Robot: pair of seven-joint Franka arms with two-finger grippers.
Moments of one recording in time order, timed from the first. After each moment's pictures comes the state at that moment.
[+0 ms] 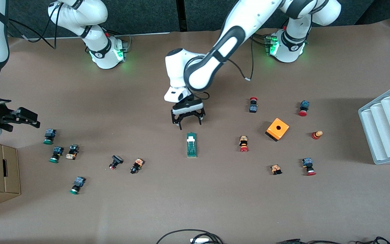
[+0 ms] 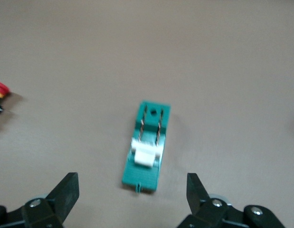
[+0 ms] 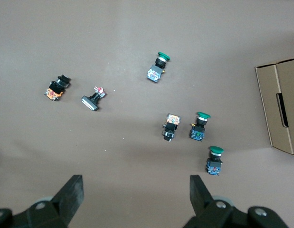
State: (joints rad) left arm -0.86 0.72 -0.19 -1.62 1.04 2.28 -1.93; right arm 0.04 0.04 -0.14 -1.69 0.03 1.77 -0.20
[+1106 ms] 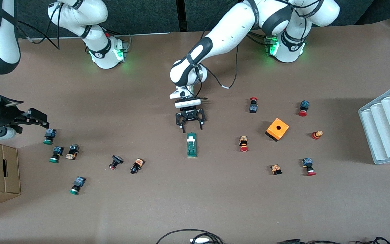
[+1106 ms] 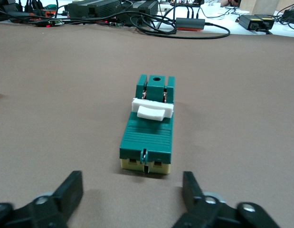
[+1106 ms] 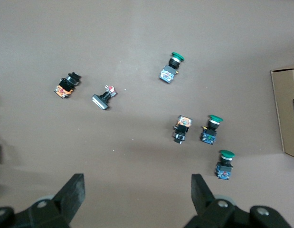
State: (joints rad) left arm -0.97 0.93 -0.19 -1.61 1.60 2.04 -2.46; right arm 0.09 0.06 -0.14 -1.70 0.04 1.77 -0.18
